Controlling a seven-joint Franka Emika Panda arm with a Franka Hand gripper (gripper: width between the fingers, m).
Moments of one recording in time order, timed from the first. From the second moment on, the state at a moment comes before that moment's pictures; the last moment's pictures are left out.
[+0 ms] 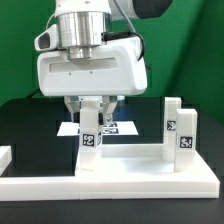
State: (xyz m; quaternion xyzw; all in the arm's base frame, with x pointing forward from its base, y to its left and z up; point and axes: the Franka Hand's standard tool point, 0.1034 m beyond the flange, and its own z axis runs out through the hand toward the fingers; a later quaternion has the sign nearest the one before) arm 0.646 -0.059 0.110 -0.91 0.41 -0.06 0.05
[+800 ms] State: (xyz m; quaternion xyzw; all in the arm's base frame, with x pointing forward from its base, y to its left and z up) arm 0.639 -0.073 0.110 -0.62 0.77 0.02 0.12
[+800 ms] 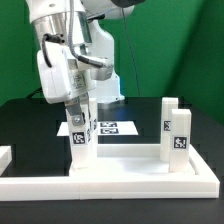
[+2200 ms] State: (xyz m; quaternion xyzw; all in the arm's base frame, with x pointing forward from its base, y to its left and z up) arm 0.632 -0.094 0.118 -0.99 0.12 -0.07 0.08
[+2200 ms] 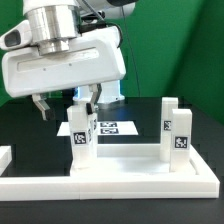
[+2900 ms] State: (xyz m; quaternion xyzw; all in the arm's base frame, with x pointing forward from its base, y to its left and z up) arm 0.632 -0.095 0.117 -0.96 0.27 -0.06 0.09
